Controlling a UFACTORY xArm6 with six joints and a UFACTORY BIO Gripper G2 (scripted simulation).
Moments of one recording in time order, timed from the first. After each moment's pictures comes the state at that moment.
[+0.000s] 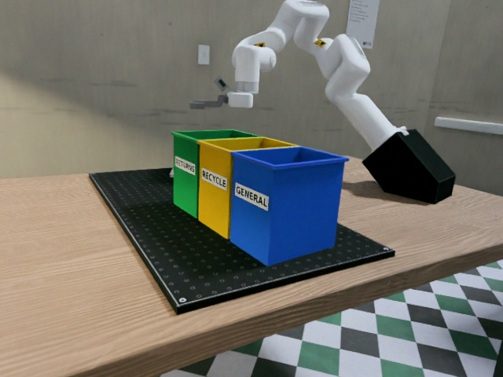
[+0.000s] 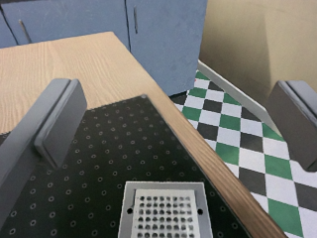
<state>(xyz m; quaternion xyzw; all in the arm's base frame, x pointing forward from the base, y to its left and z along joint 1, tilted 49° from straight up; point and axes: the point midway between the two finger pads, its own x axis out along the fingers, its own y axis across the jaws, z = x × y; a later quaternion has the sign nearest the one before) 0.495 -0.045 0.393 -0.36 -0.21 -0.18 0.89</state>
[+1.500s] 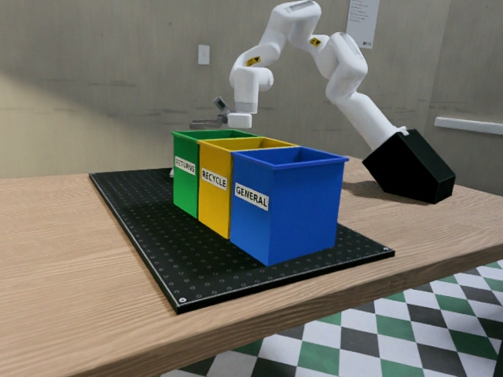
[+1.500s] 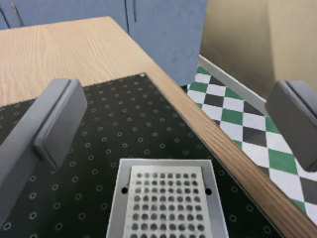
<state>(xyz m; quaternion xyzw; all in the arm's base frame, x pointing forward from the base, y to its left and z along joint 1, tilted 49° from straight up) 0.510 -0.088 0.353 -0.36 -0.21 -0.18 0.89</state>
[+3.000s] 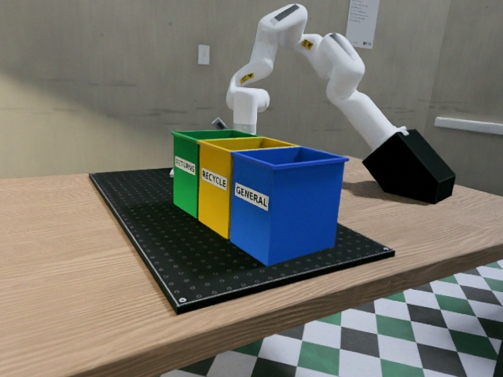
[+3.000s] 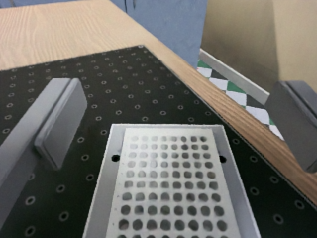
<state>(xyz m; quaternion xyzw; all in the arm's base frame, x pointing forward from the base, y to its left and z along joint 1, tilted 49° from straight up) 0.527 -0.136 0.309 -0.36 -0.21 -0.18 0.89</state>
